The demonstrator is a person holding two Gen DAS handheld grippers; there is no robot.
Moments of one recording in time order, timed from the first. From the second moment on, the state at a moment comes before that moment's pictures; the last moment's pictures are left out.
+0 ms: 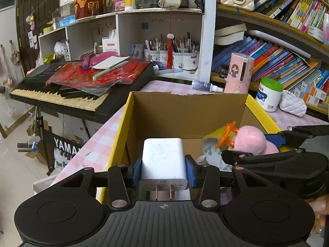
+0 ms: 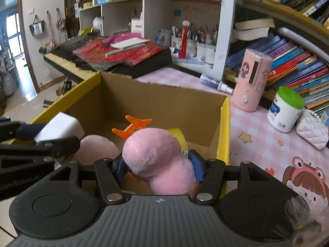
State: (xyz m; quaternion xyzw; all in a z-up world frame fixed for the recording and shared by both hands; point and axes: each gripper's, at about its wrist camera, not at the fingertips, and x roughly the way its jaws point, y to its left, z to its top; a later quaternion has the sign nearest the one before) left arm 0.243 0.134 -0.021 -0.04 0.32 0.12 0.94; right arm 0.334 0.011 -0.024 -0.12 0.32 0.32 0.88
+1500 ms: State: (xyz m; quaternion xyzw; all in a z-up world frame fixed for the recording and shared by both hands) left arm 0.134 0.106 0.014 -0.02 0.26 0.07 0.96; right arm 0.218 -0.062 0.022 -0.05 0.25 0.20 0.94
